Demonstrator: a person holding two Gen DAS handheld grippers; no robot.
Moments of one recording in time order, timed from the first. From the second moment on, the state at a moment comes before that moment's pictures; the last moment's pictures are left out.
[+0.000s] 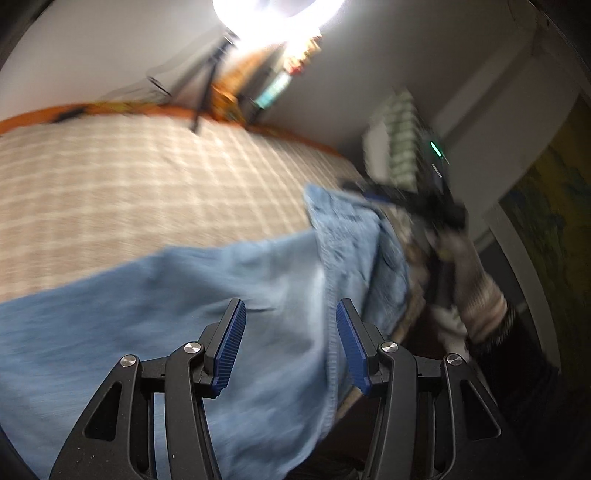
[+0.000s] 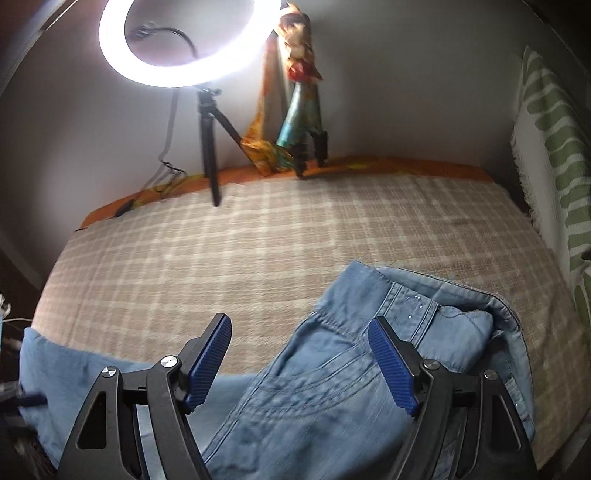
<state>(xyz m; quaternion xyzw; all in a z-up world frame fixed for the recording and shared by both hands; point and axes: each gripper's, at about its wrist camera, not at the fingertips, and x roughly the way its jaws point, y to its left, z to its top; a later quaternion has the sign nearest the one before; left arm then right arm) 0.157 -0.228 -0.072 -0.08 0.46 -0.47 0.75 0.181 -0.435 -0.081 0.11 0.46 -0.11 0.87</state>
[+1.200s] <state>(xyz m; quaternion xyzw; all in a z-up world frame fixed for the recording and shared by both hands) 0.101 -0.335 -0.132 0.04 0.45 -0.53 0.72 0.185 -0.499 -0.088 0.21 0.48 -0.14 0.84</state>
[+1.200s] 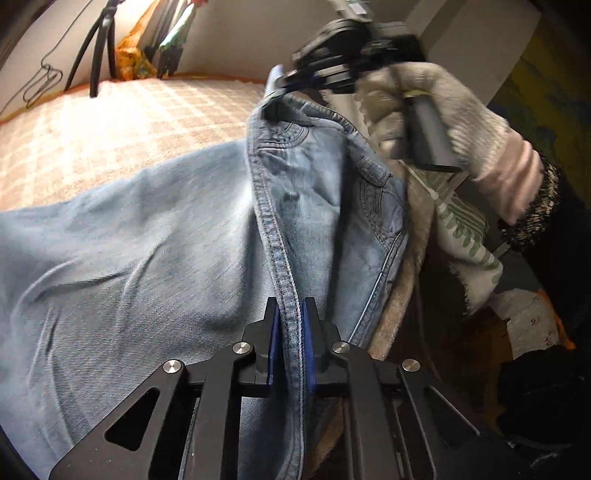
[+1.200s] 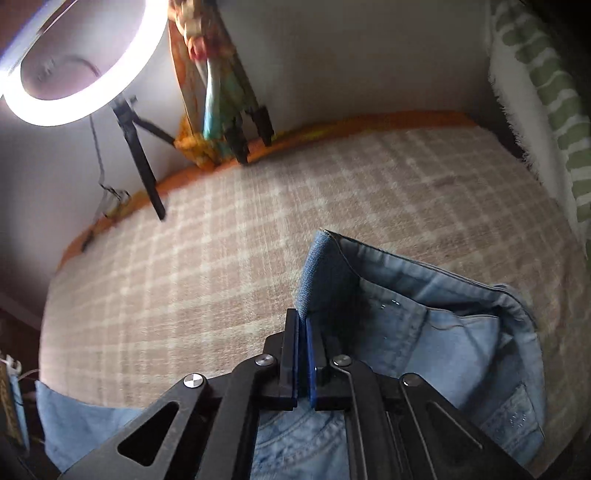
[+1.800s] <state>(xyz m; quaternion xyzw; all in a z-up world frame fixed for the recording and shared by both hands) 0.072 -0.355 -0.123 0.12 0.41 -0.56 0.72 -0.015 -0.560 -0.062 0.33 0.36 -0.16 0.86</state>
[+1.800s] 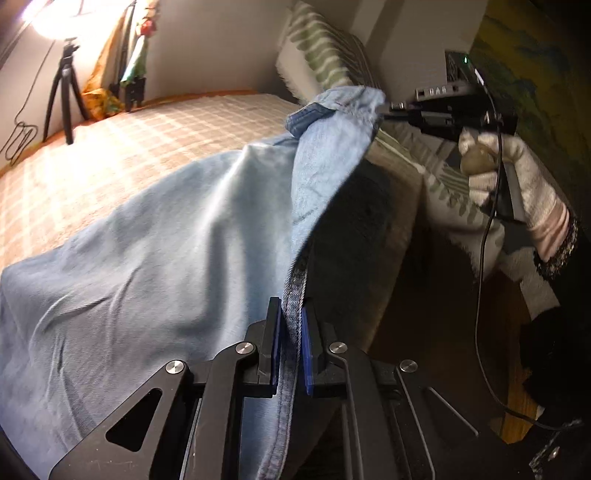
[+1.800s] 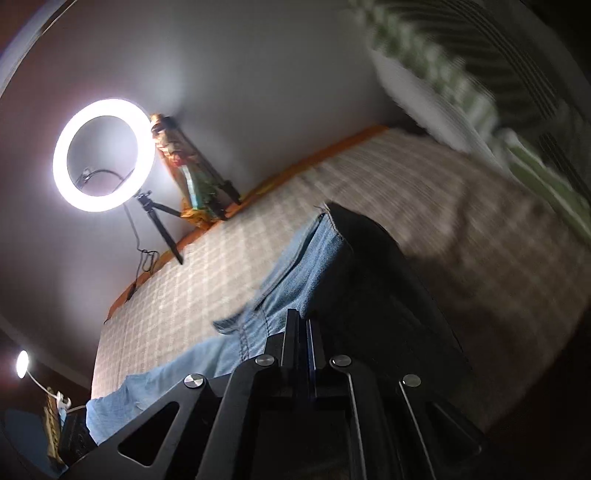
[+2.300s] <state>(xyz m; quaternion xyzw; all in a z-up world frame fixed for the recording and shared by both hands) 0.052 -0.373 -0.135 0.18 0.40 -0.57 0.70 -0.092 -0.588 -0.154 0.45 0.36 -0.21 0.79</state>
